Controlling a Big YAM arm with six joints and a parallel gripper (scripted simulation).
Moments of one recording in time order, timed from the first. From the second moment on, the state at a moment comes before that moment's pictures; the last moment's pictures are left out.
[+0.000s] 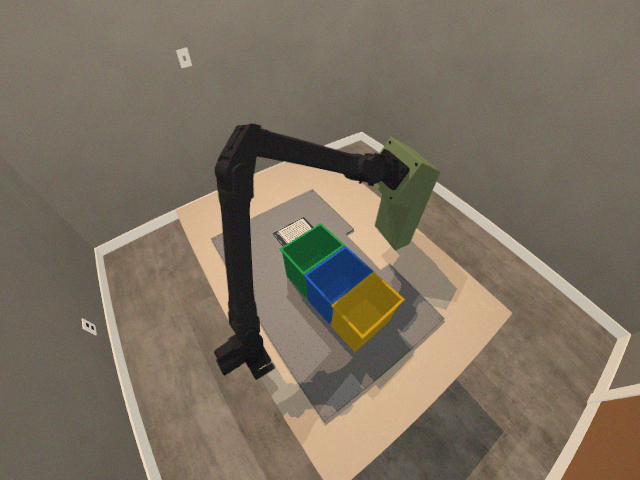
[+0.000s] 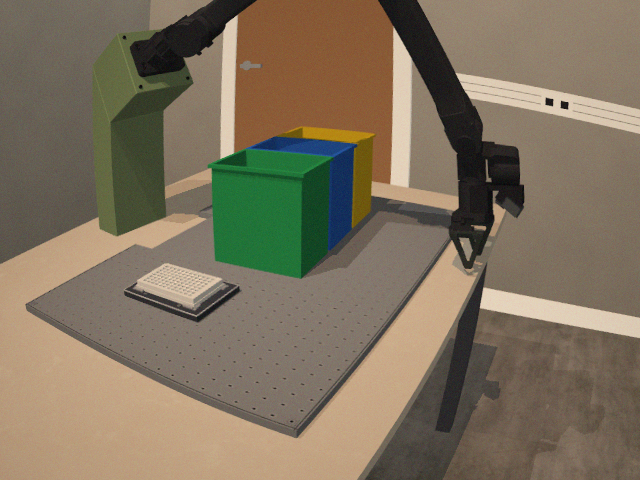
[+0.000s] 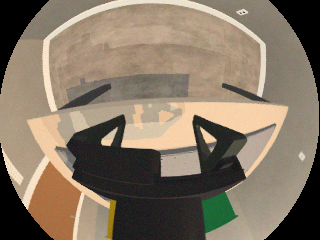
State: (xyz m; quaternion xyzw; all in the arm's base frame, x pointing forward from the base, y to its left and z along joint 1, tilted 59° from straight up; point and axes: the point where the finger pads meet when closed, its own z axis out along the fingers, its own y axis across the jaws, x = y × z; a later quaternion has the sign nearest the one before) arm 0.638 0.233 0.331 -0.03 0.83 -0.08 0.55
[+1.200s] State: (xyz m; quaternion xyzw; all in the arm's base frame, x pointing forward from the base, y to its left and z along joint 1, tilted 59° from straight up) arm 0.560 0.115 0.279 -0.06 0.92 -0.08 0.37
